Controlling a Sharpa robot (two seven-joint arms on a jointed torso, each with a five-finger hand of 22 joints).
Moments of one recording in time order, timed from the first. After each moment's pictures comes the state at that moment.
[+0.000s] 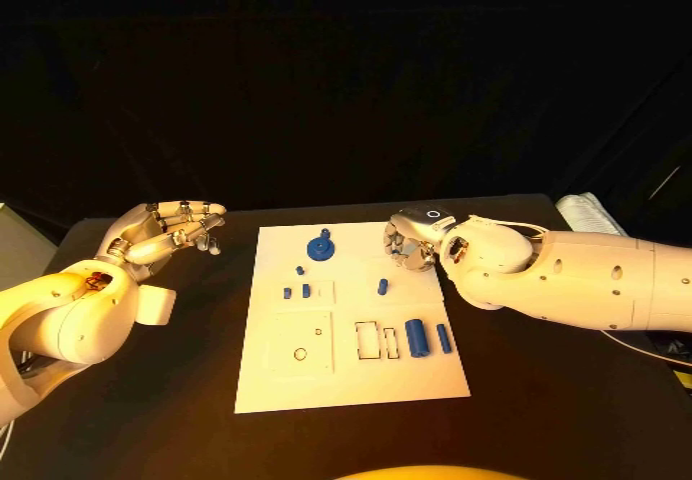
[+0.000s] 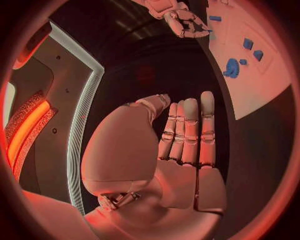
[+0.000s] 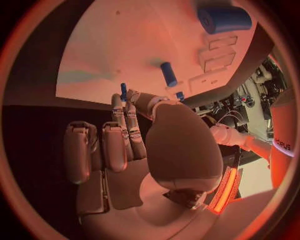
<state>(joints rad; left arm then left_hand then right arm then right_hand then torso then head) 1.22 -0.89 -0.03 1.50 -0.18 -0.23 0.36 1.42 -0.21 0.51 0.18 0.25 0.94 0.16 0.19 0.43 0.86 0.11 0.66 0.29 1.01 0.04 1.11 0.60 0.17 0.93 0.14 0.81 0.75 1.26 -0.98 -0.17 1.61 -1.71 -0.36 -0.33 1.34 -0.20 0.70 0.02 0.05 1.11 0.10 0.29 0.42 1.24 0.08 0.14 0.20 1.46 -0.04 1.38 1.31 0.04 1.46 0.07 1.42 1.31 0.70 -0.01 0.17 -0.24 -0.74</state>
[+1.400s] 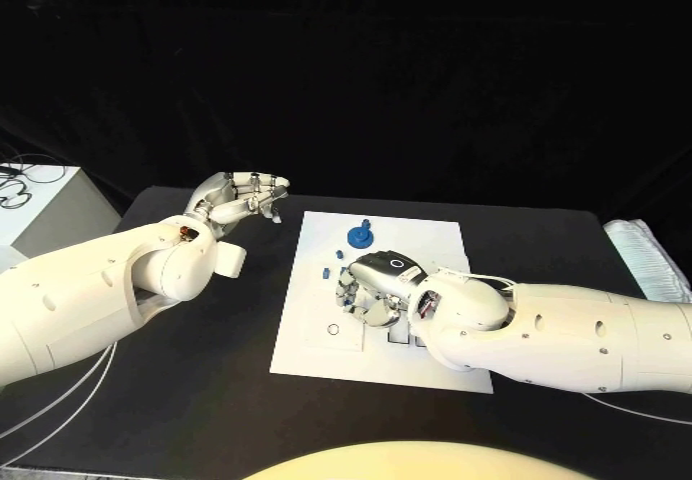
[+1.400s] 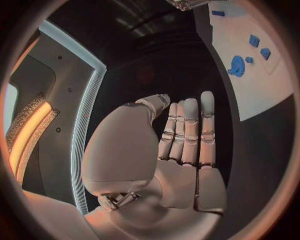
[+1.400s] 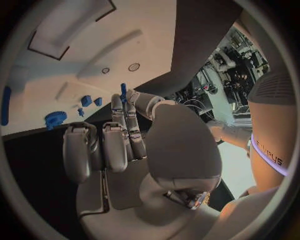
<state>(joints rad) 1.19 -0.74 -0.03 1.33 -0.17 -0.22 0.36 1.42 -0.21 0.51 0.18 0.25 0.94 0.16 0.19 0.43 0.86 0.11 0.66 0.29 1.01 0.04 1.11 0.60 0.17 0.93 0.14 0.81 0.74 1.10 -0.77 -0.17 1.71 -1.66 -0.44 -0.24 1.35 -0.19 0.69 0.01 0.05 1.11 0.10 0.29 0.42 1.24 0.08 0.13 0.19 1.47 -0.04 1.38 1.31 0.04 1.46 0.07 1.42 1.31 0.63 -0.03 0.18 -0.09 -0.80</state>
